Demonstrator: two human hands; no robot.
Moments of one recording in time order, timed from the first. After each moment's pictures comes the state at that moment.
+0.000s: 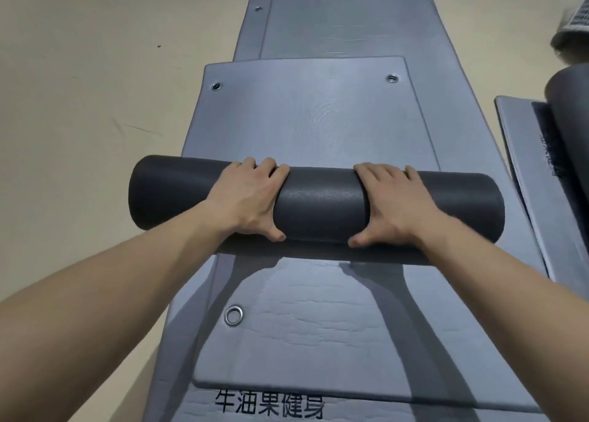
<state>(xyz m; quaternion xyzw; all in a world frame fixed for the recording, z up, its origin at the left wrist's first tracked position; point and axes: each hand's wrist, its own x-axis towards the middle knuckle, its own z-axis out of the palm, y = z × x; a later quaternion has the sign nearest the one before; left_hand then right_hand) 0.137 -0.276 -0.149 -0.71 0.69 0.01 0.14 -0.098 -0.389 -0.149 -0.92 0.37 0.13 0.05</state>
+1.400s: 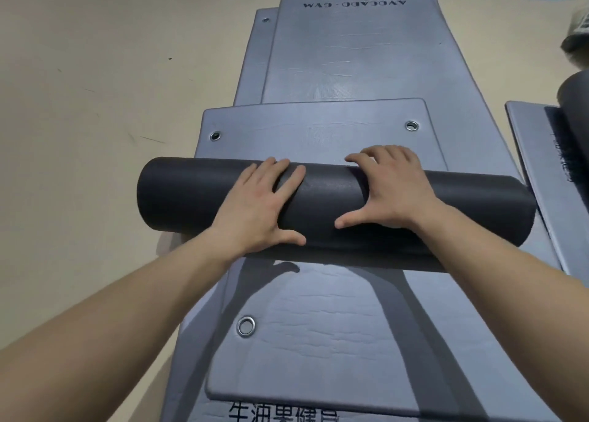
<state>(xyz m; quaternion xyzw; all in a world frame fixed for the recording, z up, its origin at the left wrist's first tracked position) 0.144 -0.257 -0.164 -0.72 0.70 -0.02 0.00 -0.070 -0.403 -0.135 -0.93 0.38 0.02 0.04</state>
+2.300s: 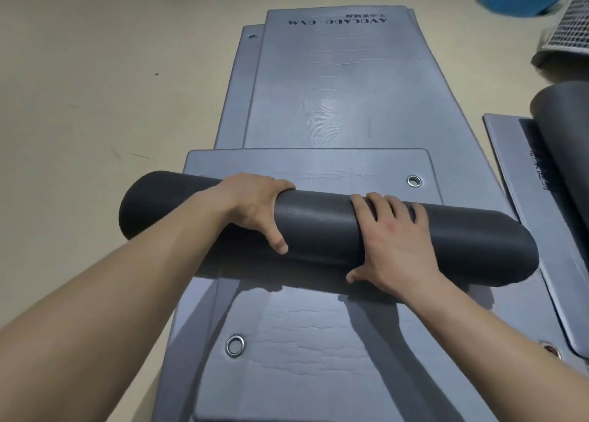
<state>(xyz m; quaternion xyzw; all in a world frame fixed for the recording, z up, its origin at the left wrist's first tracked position) 0.157 -0.316 -0.113 -0.70 0.66 0.24 0.12 -0.107 -0.343 -0.143 -0.90 0.42 0.06 -0.03</state>
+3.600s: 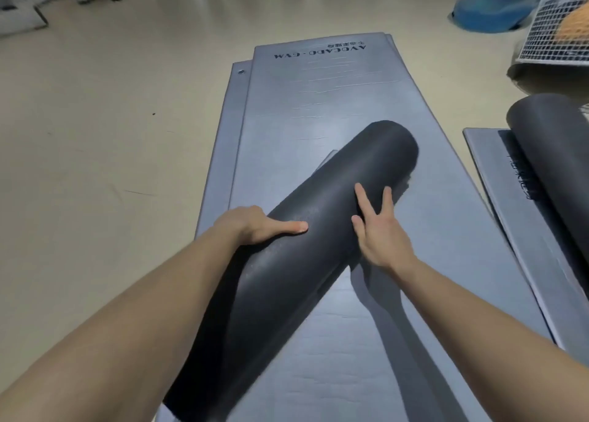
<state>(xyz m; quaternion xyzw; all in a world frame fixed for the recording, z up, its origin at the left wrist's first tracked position) 0.127 -0.340 -0.116 -0.85 0.40 0.34 0.06 -0.105 -0.424 -0.190 -0.81 0.53 -0.08 0.25</state>
